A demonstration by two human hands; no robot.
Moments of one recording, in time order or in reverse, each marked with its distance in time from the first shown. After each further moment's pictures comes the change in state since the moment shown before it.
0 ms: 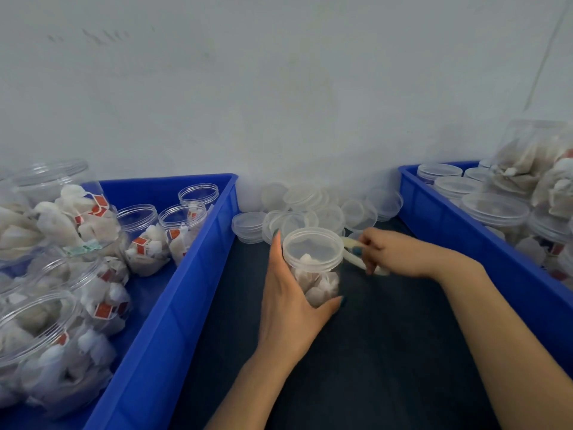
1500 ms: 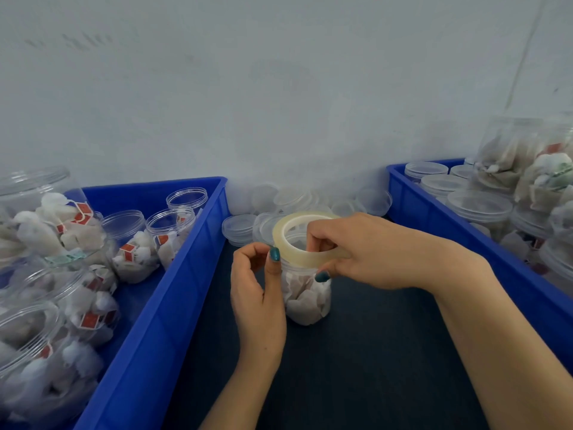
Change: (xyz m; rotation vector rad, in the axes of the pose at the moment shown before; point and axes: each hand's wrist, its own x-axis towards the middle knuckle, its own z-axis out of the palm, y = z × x) left_hand 0.003 0.021 -0.012 -0.382 0.369 0.060; right_hand -0.055 -0.071 -0.012 -0.200 0.083 -0.345
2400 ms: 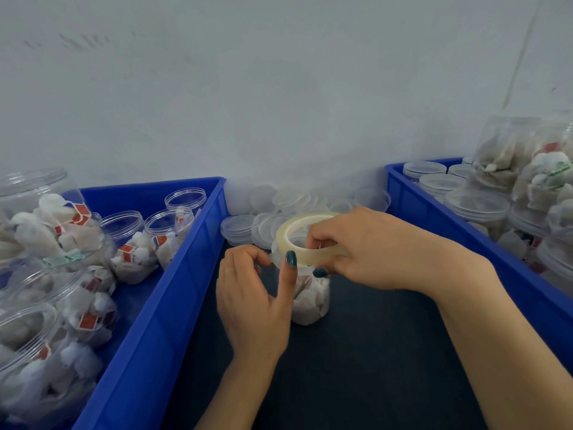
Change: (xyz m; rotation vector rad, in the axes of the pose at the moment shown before) left_hand 0.002 0.001 -0.006 0.464 0.061 0.257; right_hand -0.002 -0.006 -0.002 -0.101 0.091 0.028
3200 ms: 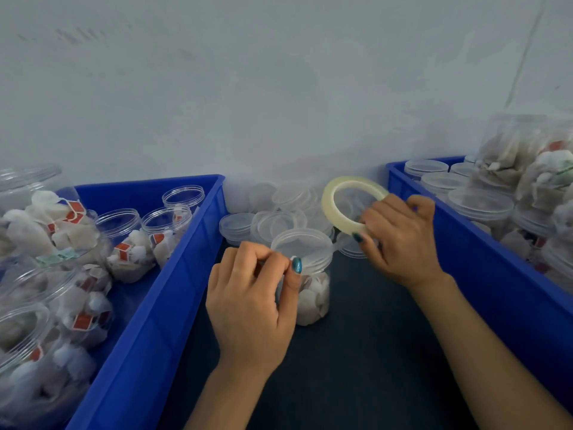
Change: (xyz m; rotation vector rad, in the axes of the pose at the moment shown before) left_hand 0.005 0.003 -0.014 0.223 0.059 0.469; right_hand 0.021 0.106 0.077 -0.431 1.050 -0.174
